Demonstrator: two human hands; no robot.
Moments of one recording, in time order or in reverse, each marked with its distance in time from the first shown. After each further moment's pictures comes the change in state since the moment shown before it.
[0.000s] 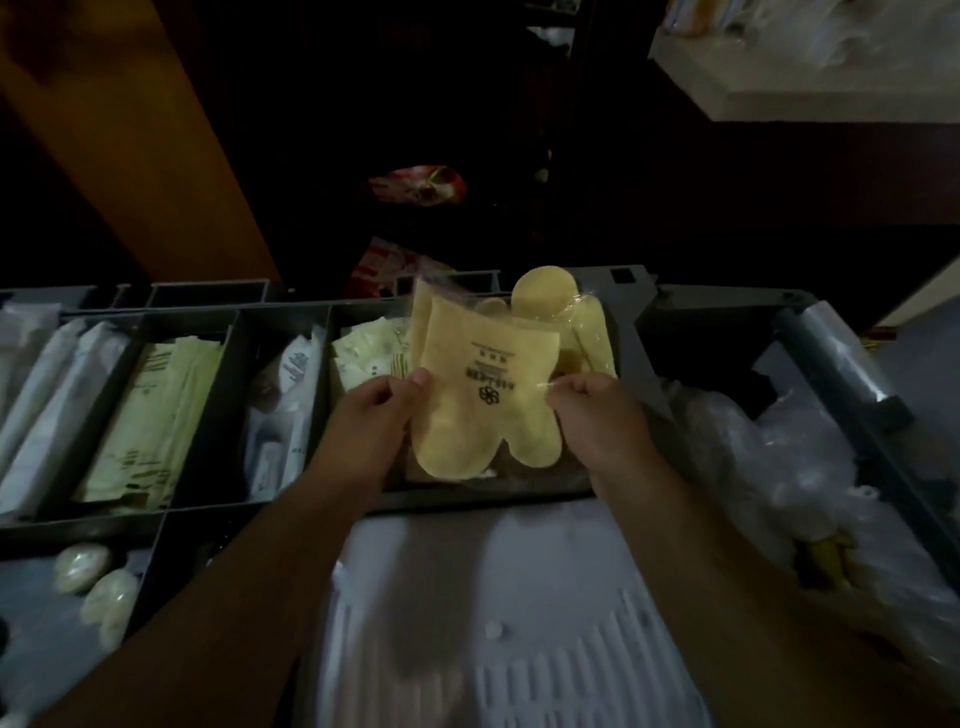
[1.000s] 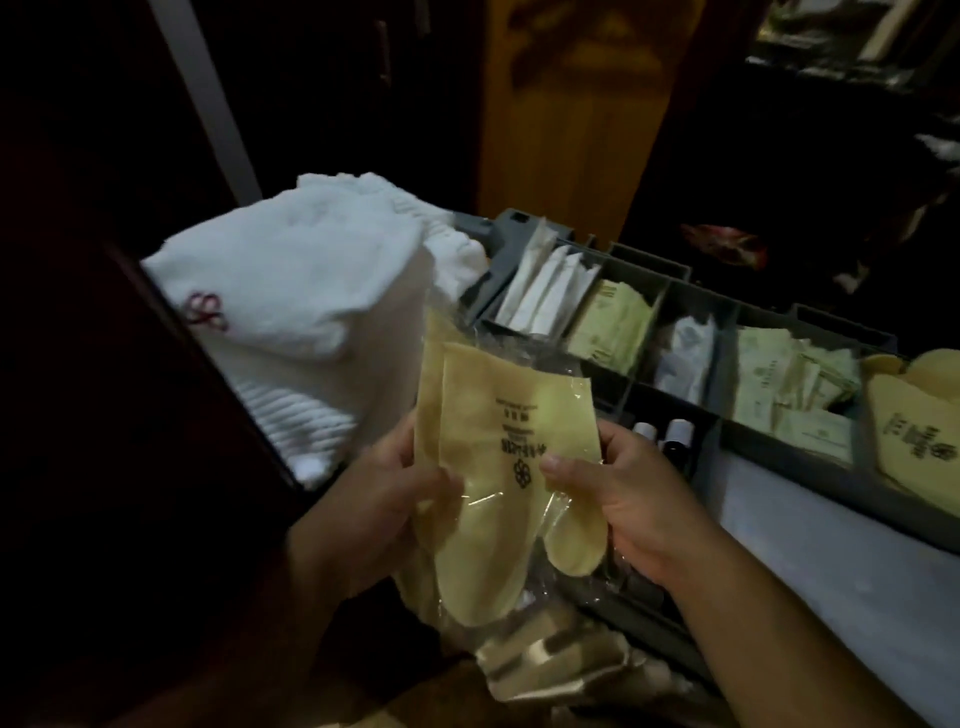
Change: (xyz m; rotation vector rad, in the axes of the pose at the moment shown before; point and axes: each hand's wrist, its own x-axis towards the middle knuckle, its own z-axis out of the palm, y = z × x) left_hand -0.288 -0.091 -0.320 -0.573 0.072 0.038; right_hand -0.296 -0.028 0.231 0.124 -0.878 -0.086
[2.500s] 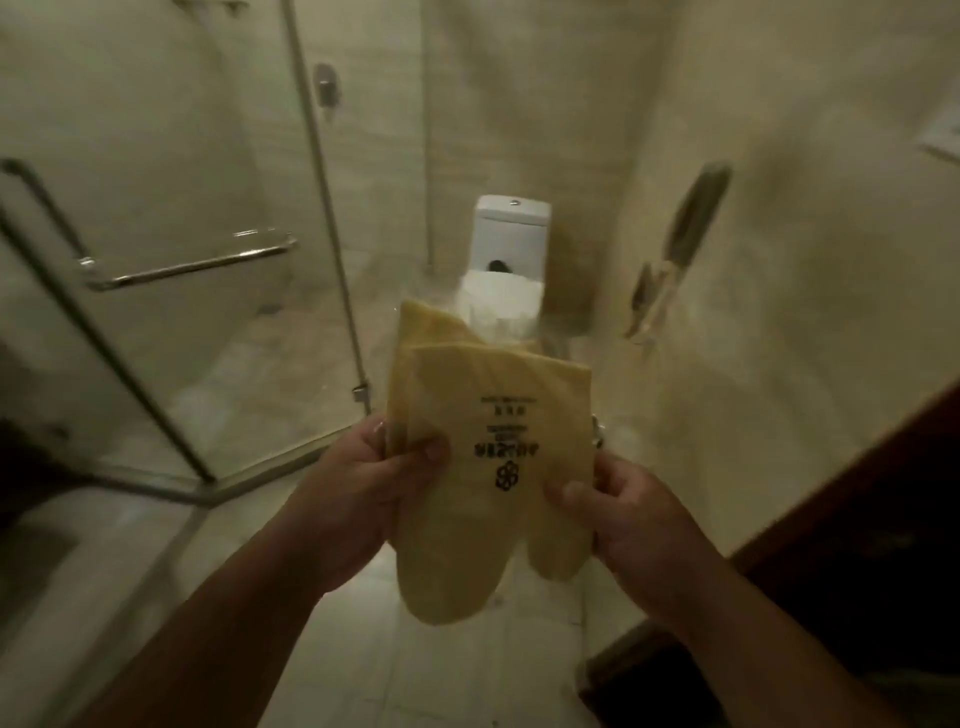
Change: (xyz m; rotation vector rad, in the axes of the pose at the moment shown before) left_hand -0.608 -0.099 -0.128 -0.197 1.024 0.596; right_hand -0.316 0.125 0.409 -0.427 -1.201 0.017
